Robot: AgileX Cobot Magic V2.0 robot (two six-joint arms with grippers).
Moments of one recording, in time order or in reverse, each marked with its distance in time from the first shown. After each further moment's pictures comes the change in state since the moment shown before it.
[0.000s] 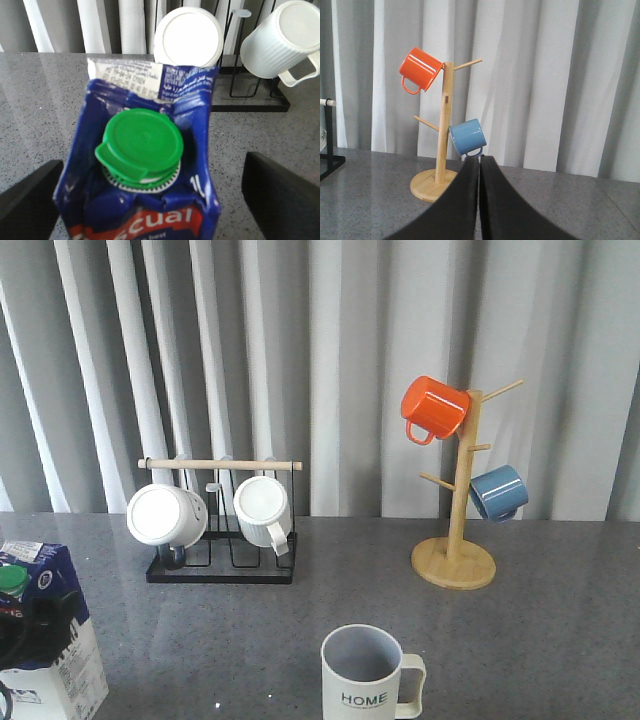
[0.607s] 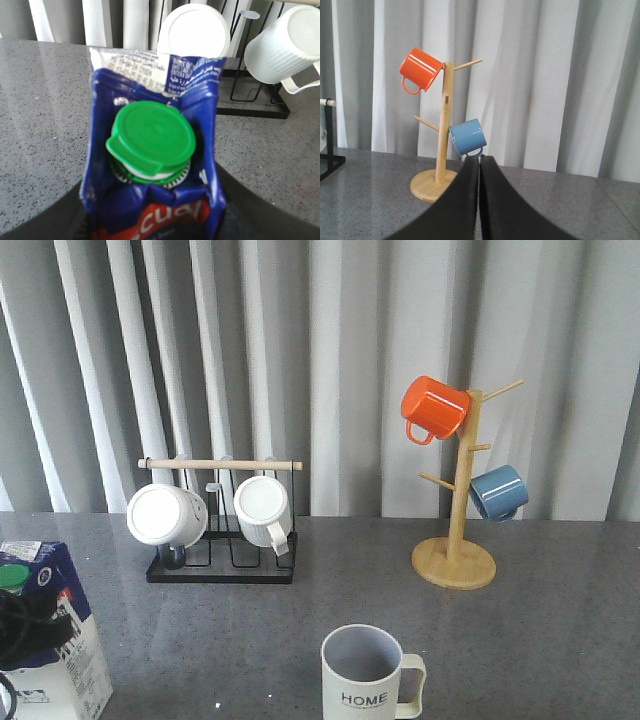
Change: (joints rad) left arm 0.000 0.019 0.000 -0.021 -0.022 -0.045; right arm 0.000 0.000 0.000 0.000 0.000 0.000
